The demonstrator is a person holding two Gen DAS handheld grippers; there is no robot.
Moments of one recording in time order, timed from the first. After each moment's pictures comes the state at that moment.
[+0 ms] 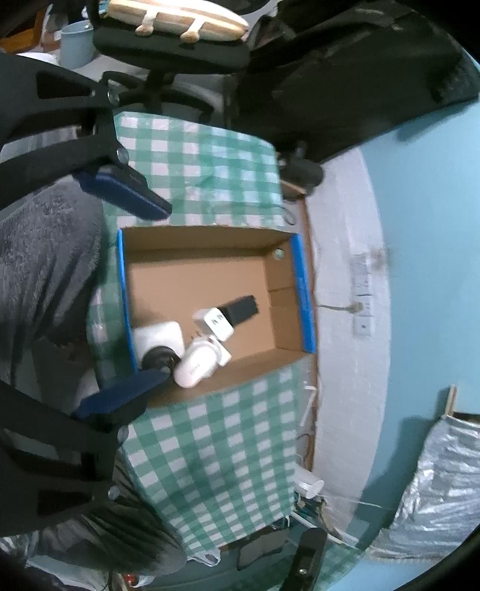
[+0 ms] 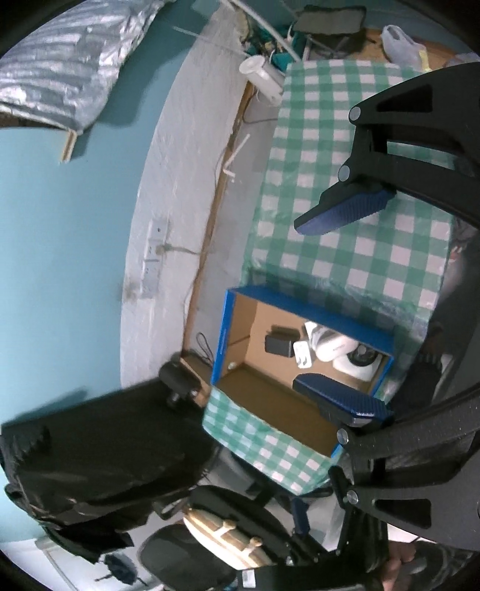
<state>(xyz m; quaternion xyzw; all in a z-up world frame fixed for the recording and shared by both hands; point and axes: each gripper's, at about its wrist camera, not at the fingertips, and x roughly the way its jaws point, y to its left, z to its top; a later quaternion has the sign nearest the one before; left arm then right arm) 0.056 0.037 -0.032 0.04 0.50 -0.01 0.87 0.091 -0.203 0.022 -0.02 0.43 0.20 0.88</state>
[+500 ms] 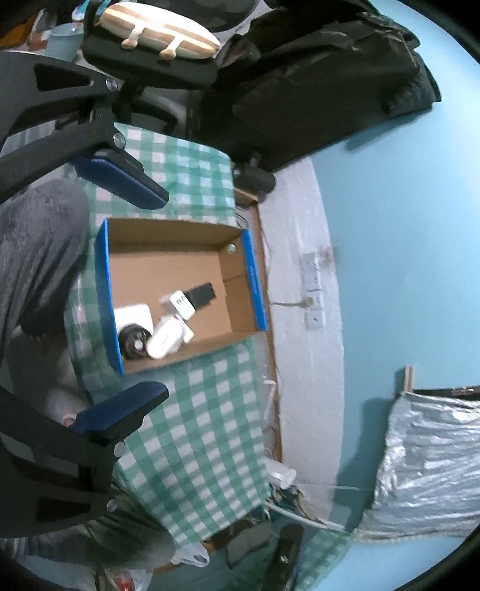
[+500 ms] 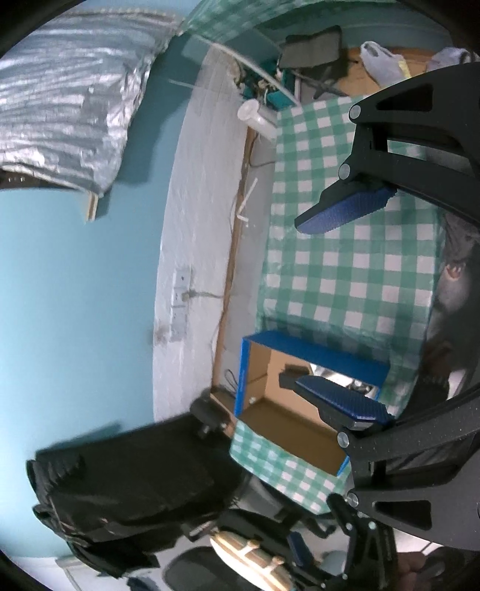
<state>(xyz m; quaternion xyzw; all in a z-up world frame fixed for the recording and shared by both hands) 0.009 -0.008 0.012 0.06 0.41 0.00 0.91 0.035 -0.257 0.051 -0.01 0.38 0.12 0.92</state>
